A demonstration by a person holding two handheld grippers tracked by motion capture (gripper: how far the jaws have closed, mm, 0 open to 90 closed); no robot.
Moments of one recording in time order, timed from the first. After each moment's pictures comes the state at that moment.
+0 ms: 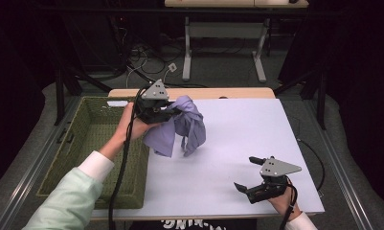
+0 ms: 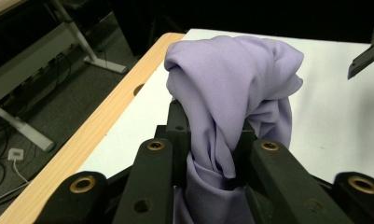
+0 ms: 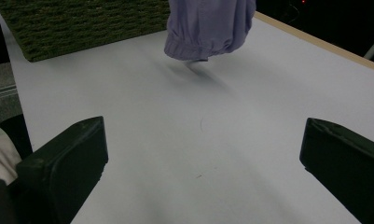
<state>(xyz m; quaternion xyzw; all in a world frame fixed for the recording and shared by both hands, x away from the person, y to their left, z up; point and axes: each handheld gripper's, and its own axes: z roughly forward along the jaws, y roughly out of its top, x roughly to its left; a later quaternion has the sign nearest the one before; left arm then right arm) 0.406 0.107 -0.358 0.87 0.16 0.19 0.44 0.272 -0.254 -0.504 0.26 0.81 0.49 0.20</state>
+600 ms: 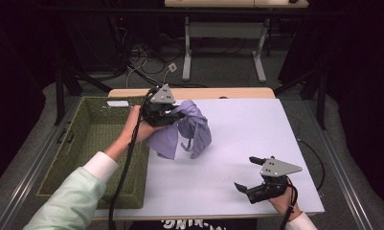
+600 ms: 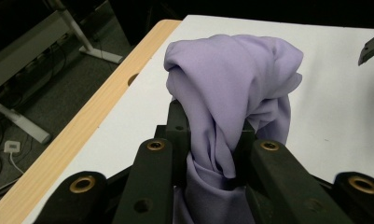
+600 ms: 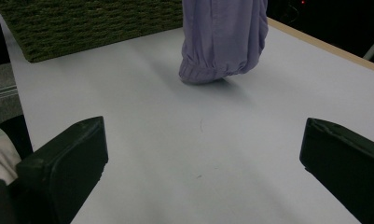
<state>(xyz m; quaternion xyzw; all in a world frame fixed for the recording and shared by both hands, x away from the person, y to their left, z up) 0.409 0.096 -0.373 0.88 0.16 0.18 0.41 0.272 -0.254 -0.504 0.26 0.81 0.49 0.20</state>
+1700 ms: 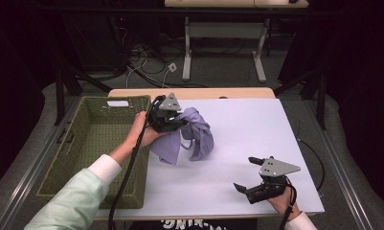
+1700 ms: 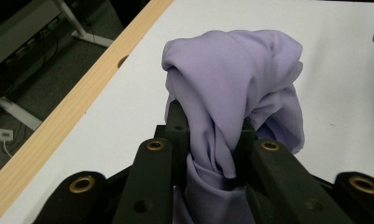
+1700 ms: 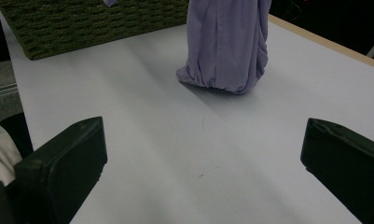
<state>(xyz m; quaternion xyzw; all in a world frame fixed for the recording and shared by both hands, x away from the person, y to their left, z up) 0.412 0.085 -0.398 0.89 0.17 0.17 0.39 0.273 -0.252 -0.506 0.25 0.81 0.49 0.19</state>
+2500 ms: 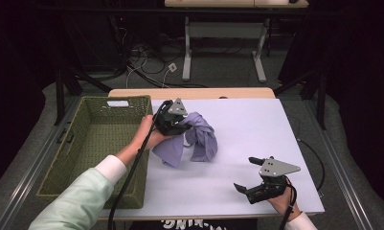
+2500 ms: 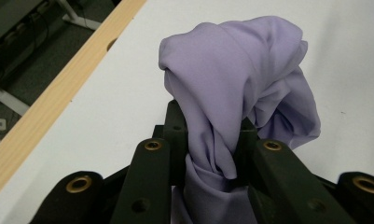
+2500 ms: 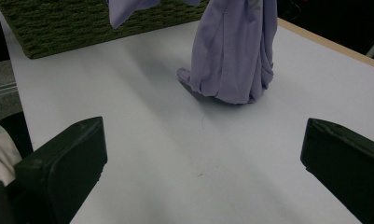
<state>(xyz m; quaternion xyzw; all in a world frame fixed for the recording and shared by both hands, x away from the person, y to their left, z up) 0.420 0.070 -0.421 0.90 0.17 0.16 0.36 0.273 -0.252 -0.506 0.25 0.81 0.49 0.20</state>
